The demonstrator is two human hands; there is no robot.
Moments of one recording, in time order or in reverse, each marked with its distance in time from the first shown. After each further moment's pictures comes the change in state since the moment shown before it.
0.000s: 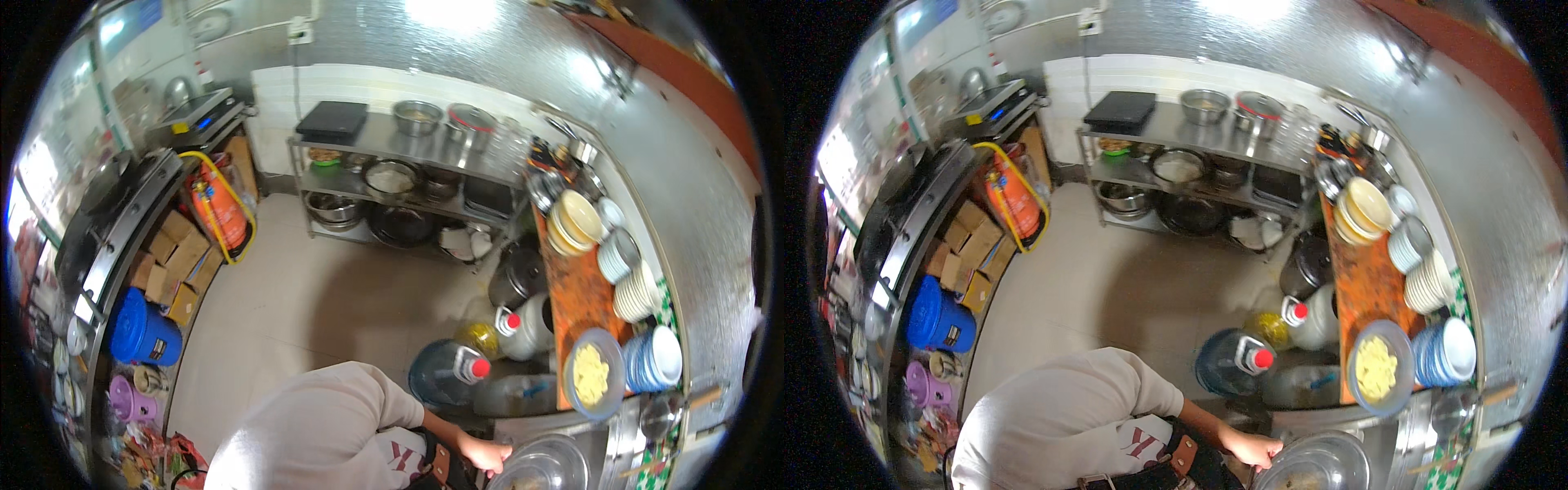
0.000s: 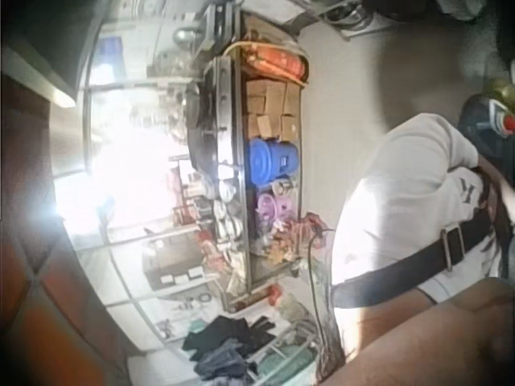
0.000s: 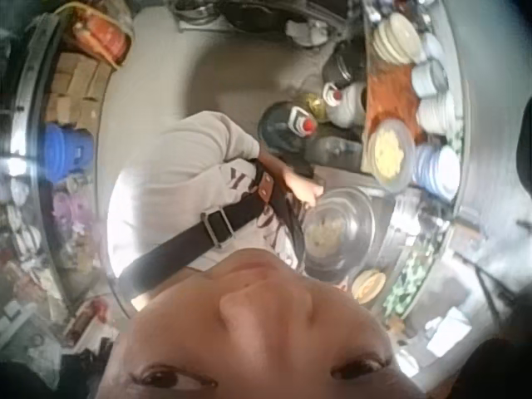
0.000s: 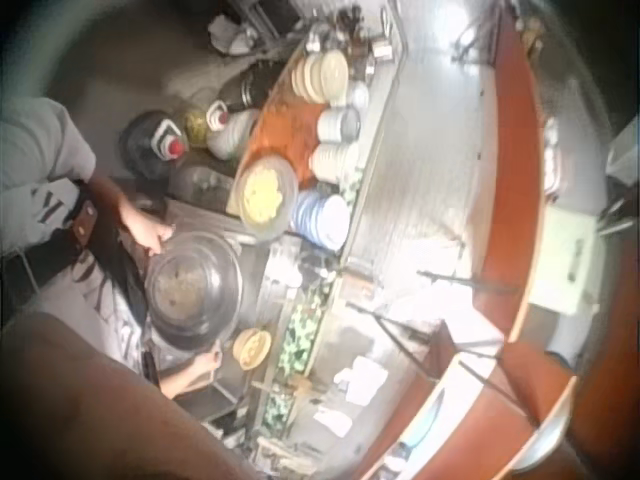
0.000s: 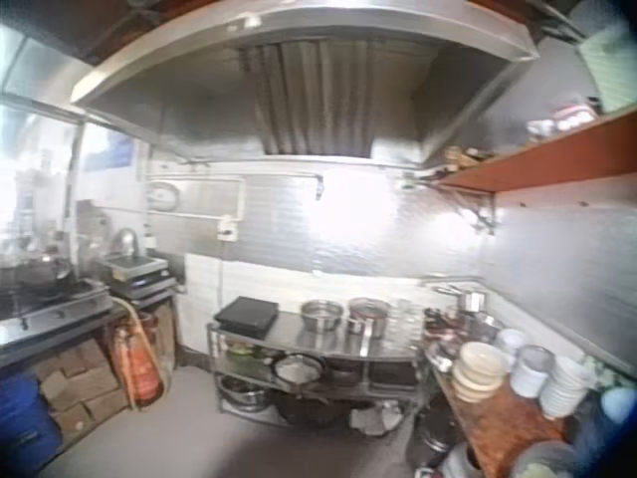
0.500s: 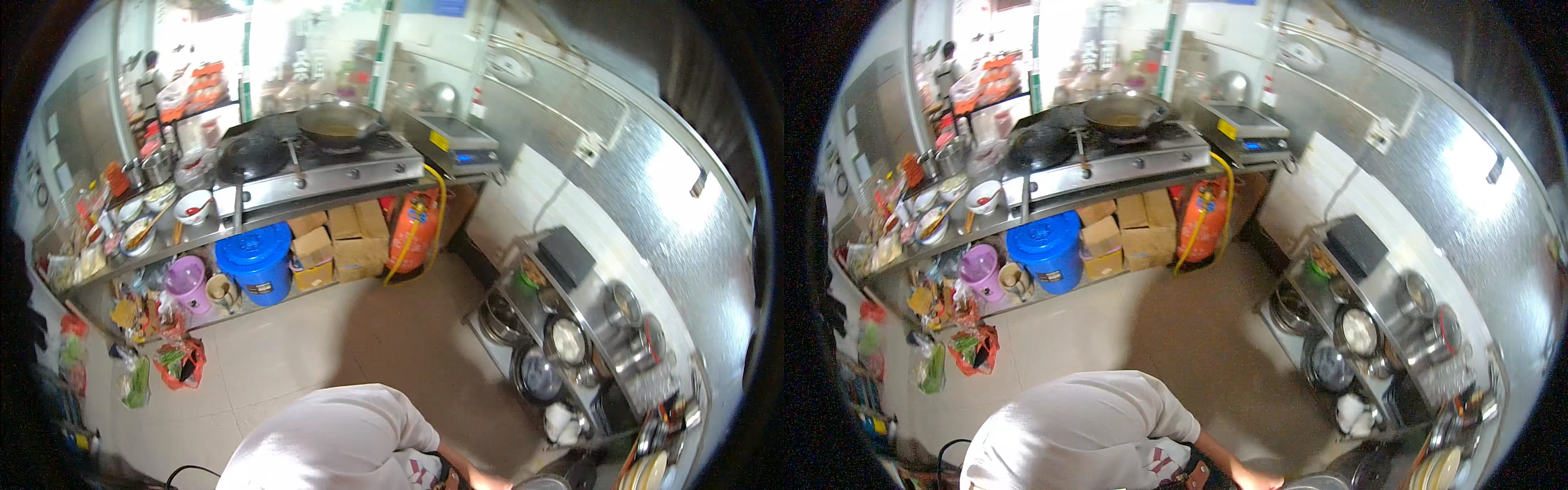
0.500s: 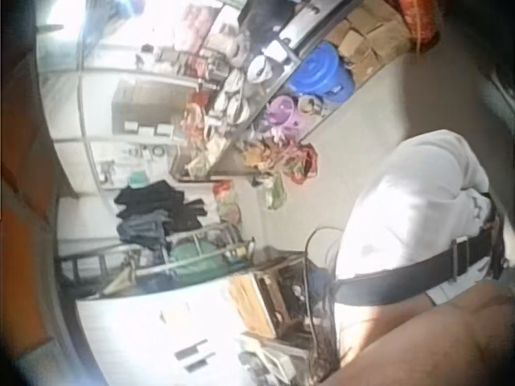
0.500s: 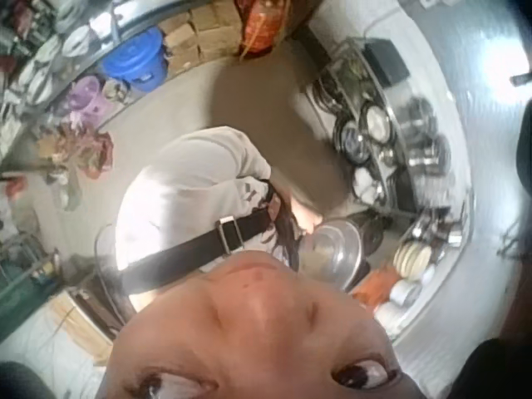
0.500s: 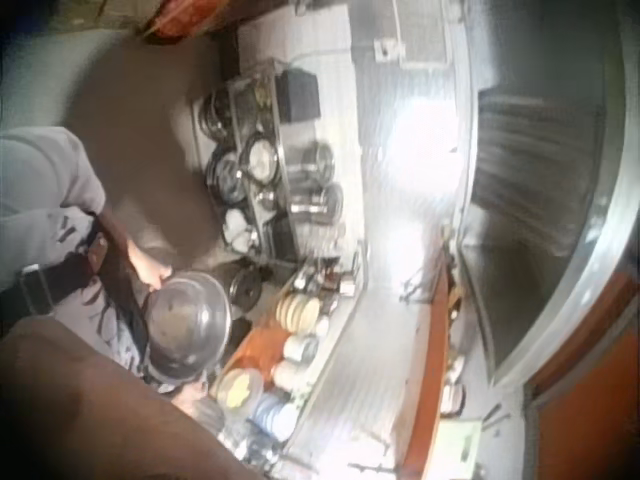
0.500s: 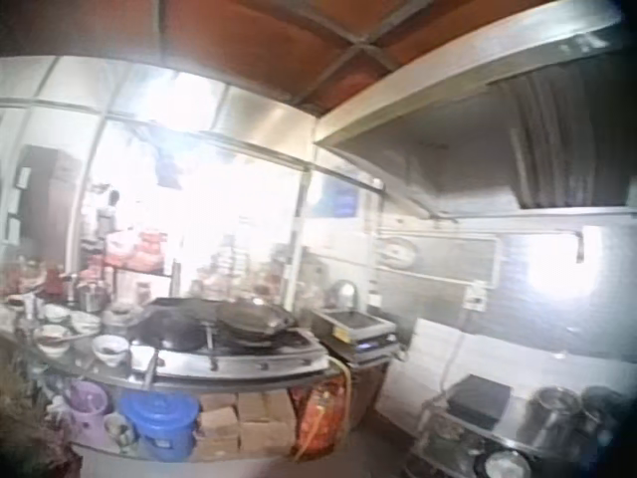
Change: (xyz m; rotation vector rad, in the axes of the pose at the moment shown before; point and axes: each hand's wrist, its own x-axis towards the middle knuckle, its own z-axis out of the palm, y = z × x) left_hand -0.318 0.024 -0.167 0.266 0.750 0.266; right_hand -0.072 -0.307 0.417 -0.024 -0.710 -0.507
